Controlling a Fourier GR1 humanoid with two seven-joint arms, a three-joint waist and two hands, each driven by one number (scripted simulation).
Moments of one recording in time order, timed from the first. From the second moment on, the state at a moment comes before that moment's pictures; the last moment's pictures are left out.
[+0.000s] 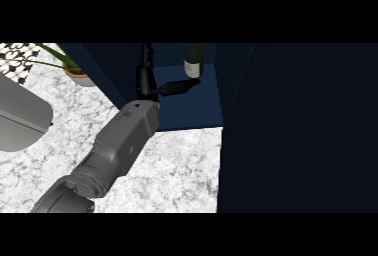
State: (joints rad) left arm -1.10 0.00 0.05 -0.11 0.44 0.47 -0.84; right arm -0.10 -0.04 0.07 -2.41 -0.18 0.19 0.58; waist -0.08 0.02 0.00
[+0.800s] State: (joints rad) left arm -1.10 0.00 0.03 -0.12 0.42 0.34 -0.86; right arm -0.08 -0.03 0.09 -2.41 -0.17 0.18 0.57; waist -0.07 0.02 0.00
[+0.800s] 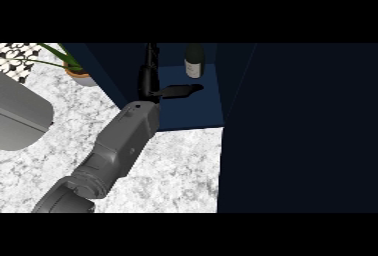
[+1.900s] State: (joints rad) left arm -0.82 0.00 -0.30 -0.43 0.72 0.35 -0.83; right arm -0.14 -0.03 0.09 -2.41 -0.17 0.14 0.63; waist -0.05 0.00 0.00
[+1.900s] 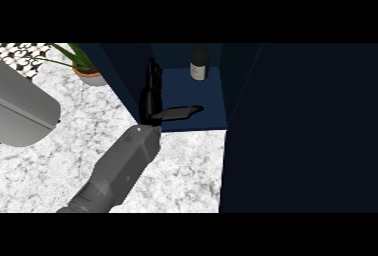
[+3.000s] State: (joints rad) left arm -0.28 0.07 -0.77 -1.39 0.63 0.83 -0.66; right arm -0.07 -0.06 0.06 -2.44 -0.16 0.14 0.61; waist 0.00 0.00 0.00
